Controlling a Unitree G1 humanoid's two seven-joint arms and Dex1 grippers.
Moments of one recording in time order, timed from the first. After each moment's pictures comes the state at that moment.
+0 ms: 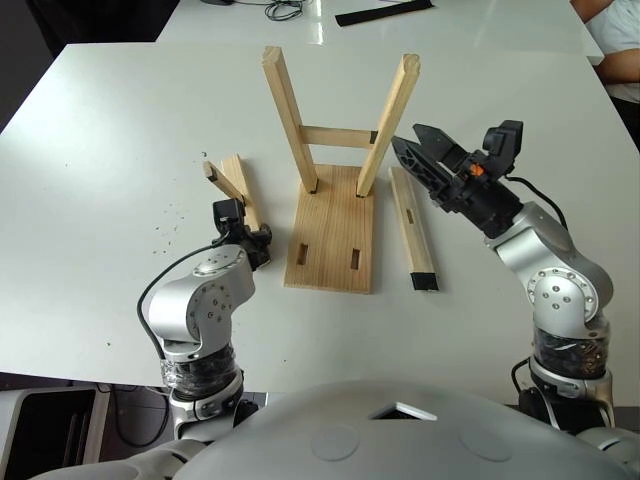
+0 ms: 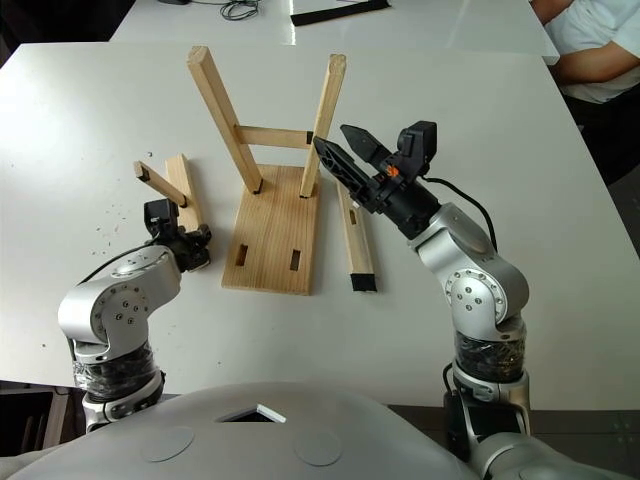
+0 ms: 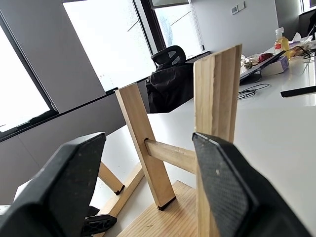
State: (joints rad) left arm -0.03 0.04 0.16 -0.61 -0.41 1.40 0.42; right arm -0.09 -0.30 -0.06 -0.47 0.86 0.60 0.42
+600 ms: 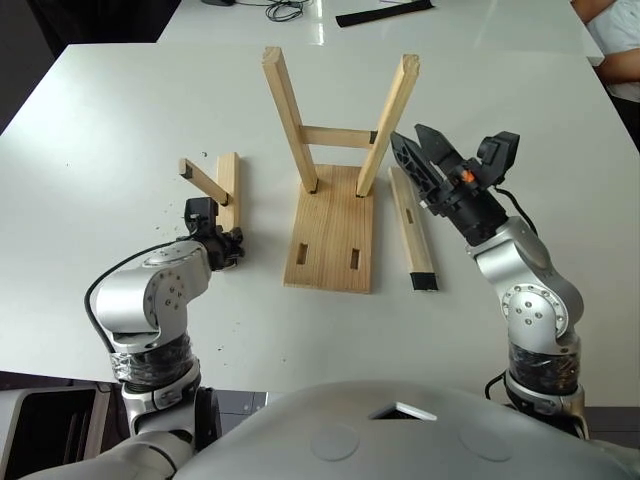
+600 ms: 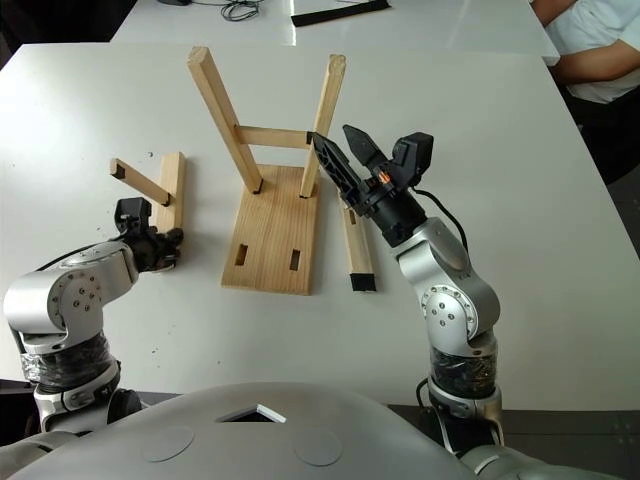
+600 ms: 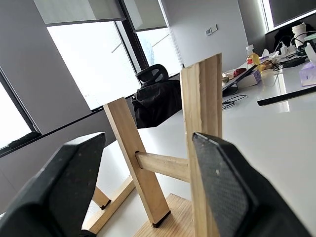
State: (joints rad) left arm -0.12 0.22 0.32 -0.49 -0.37 1.46 0.12; right arm -0.02 -0.17 -0.02 -0.48 0.74 0.47 0.33
